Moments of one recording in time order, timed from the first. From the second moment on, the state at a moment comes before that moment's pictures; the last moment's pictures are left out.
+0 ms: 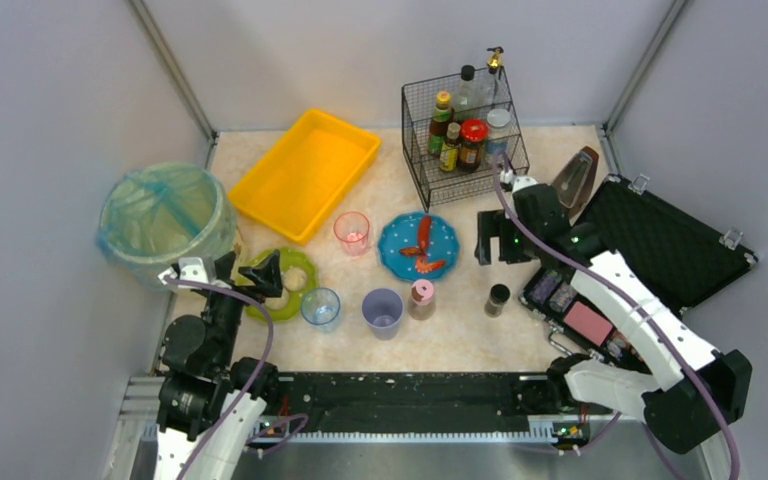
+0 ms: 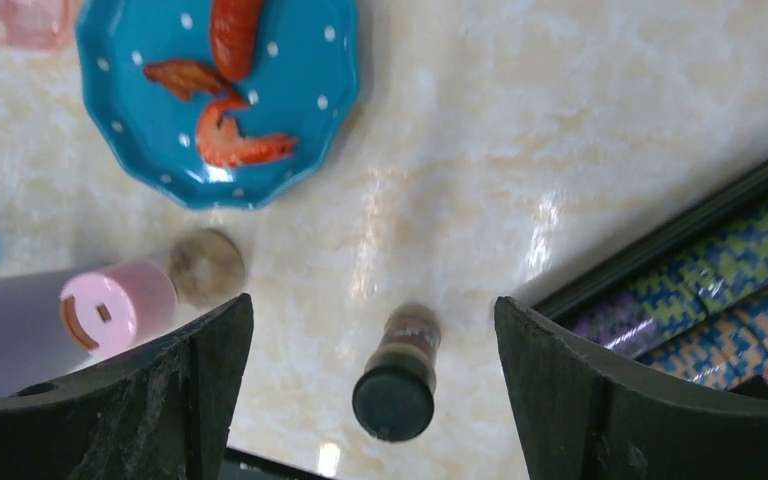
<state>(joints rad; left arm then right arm) -0.26 0.08 0.59 -0.41 -0.17 -0.25 0.46 1.10 1.02 -0.71 0.07 0.27</state>
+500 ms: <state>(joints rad) -0.26 0.09 0.59 -0.41 -0.17 -0.25 0.52 1.13 0.91 -0.89 0.06 0.39</state>
